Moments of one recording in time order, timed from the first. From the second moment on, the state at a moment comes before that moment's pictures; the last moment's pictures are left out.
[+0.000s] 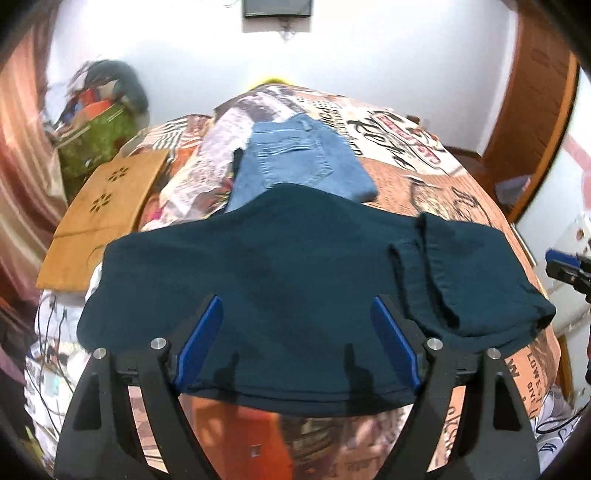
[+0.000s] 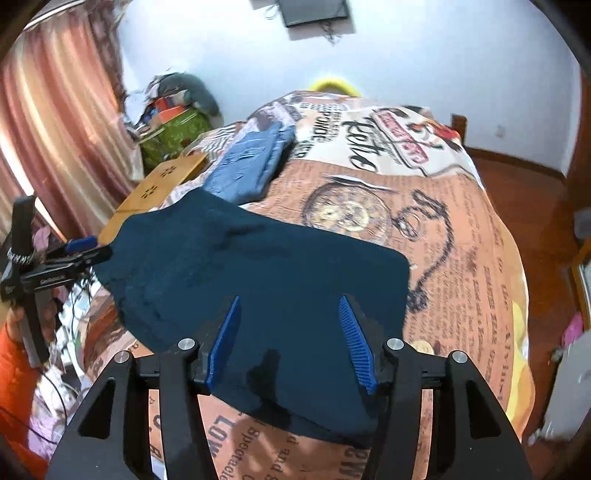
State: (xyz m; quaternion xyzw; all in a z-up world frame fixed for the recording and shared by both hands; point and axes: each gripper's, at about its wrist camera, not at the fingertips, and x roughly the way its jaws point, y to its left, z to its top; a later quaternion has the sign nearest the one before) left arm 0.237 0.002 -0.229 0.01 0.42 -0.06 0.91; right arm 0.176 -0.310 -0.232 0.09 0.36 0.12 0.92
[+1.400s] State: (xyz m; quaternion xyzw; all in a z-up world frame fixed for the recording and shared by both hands) left arm 0.292 0.171 -0.354 -0.39 0.47 0.04 0.79; right arm 0.222 -0.236 -0.271 0.04 0.43 0.19 0.88
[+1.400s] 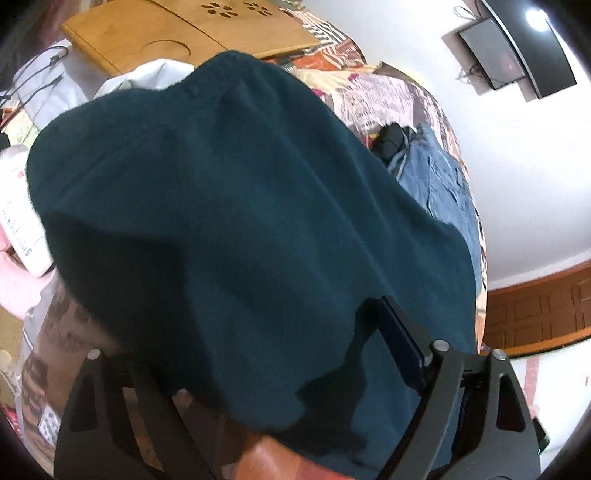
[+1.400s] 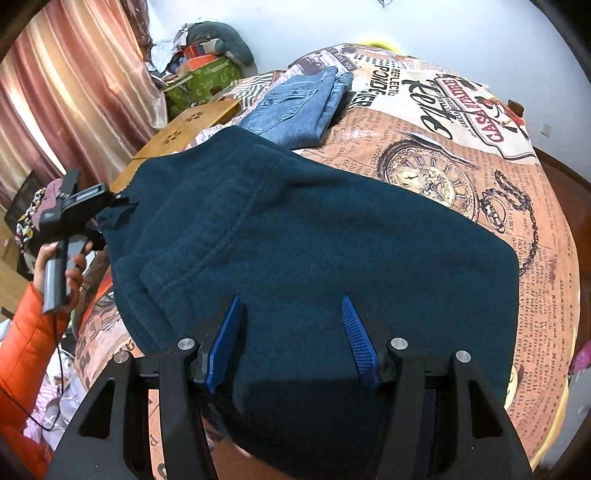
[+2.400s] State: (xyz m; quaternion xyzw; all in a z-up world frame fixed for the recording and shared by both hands) left arm 0.254 0.041 -0.122 -0.12 0.29 -0.06 0.95; right arm 0.199 -0.270 -0.260 0.09 0.40 0.19 0.89
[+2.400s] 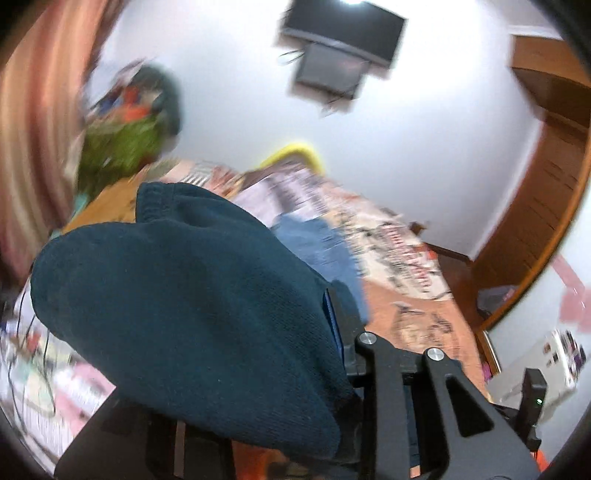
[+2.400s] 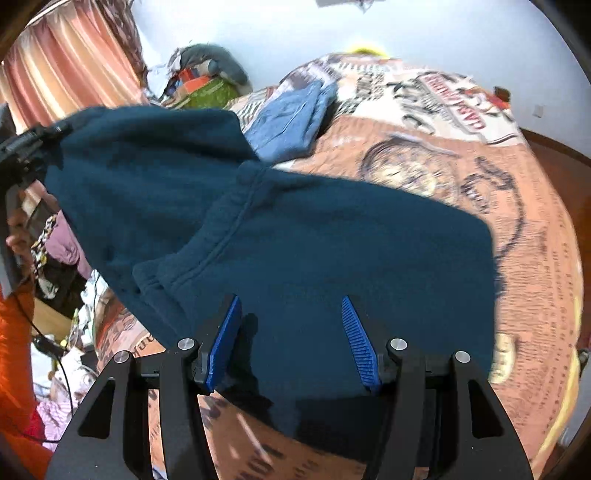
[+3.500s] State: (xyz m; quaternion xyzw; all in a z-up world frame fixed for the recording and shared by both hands) left arm 0.260 -0.293 -0.244 0.14 0.44 -0.30 0.84; right arm 0.116 -0.392 -0.269 0.18 0.37 0.07 0.91
